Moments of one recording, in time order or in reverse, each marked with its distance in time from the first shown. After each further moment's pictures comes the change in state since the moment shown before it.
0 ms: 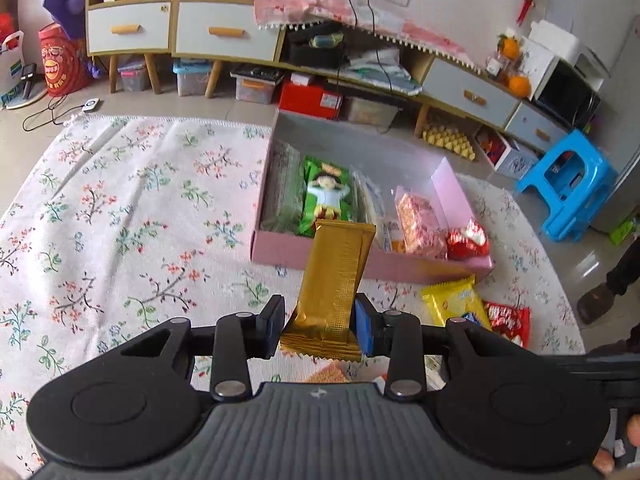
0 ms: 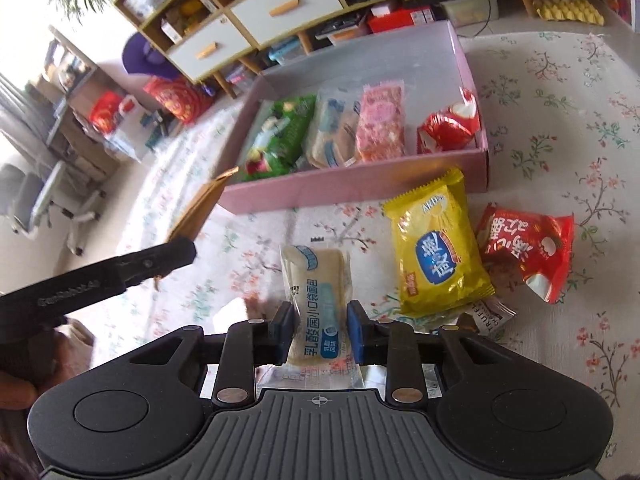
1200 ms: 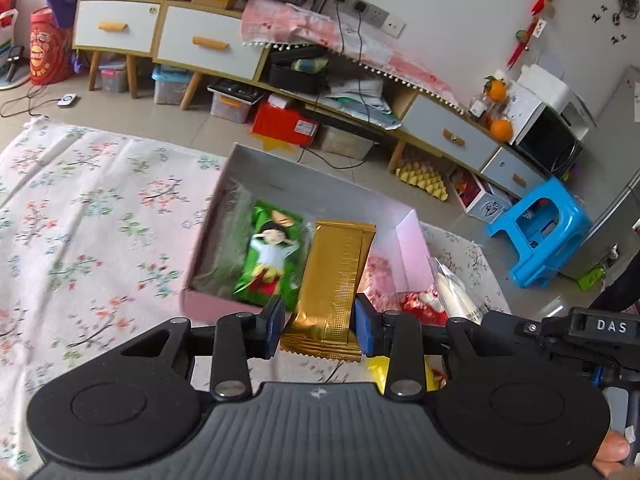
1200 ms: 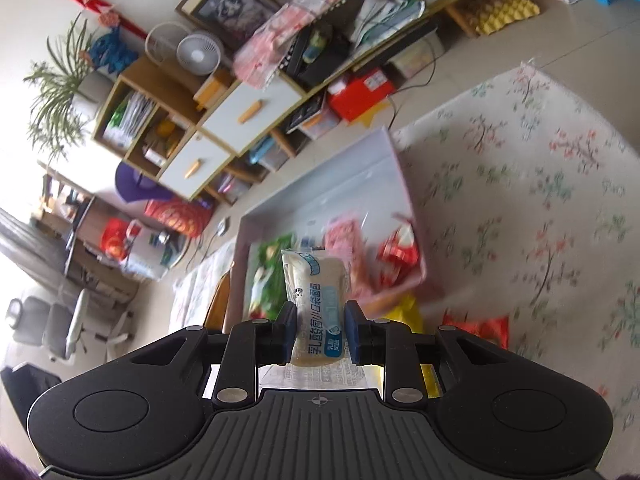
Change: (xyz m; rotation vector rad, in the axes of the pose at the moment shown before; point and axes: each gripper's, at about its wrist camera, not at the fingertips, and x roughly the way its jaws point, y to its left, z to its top) left arm 0.035 -0.017 0.029 -0.087 -0.065 -0.122; right arm -0.038 -0.050 0.061 0.270 -0.227 0.042
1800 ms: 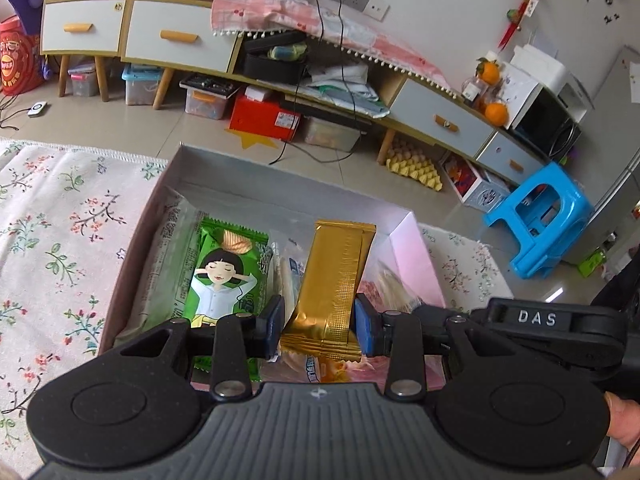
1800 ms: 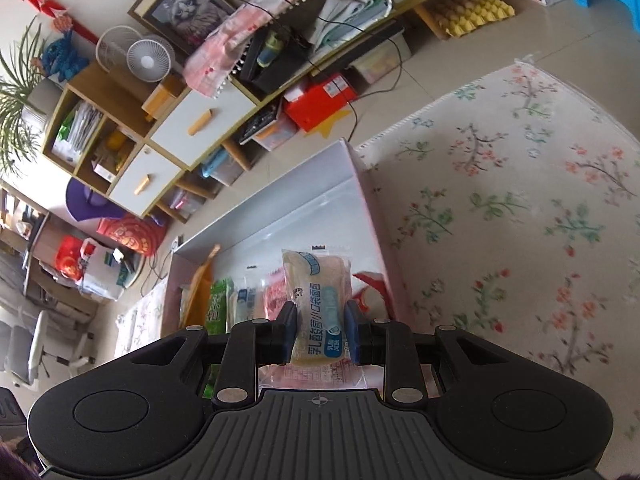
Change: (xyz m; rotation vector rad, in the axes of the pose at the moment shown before) left arm 0.052 -0.010 0.011 0.056 0.029 -0.009; right arm 0.082 -0.013 0.027 -0.013 -0.023 -0.123
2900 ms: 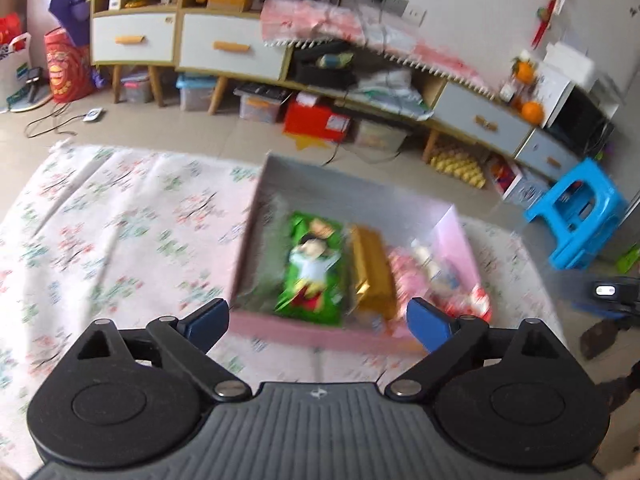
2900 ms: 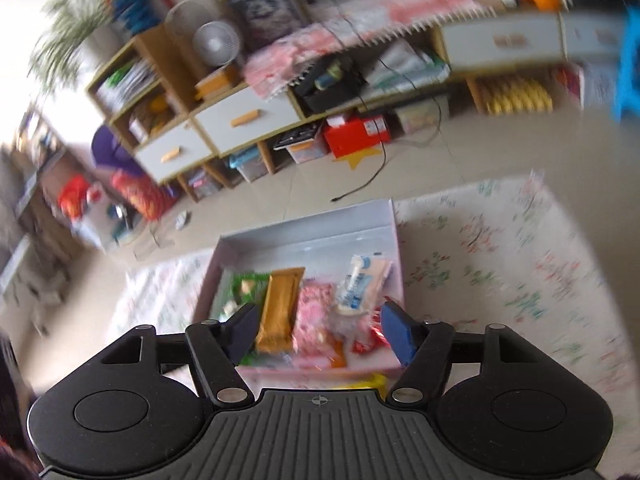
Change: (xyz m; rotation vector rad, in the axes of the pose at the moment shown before) left arm -0.066 0.013 -0.003 -0.003 0.029 0.169; right arm -0.111 0.060 -0.011 -0.363 -0.068 -0.064
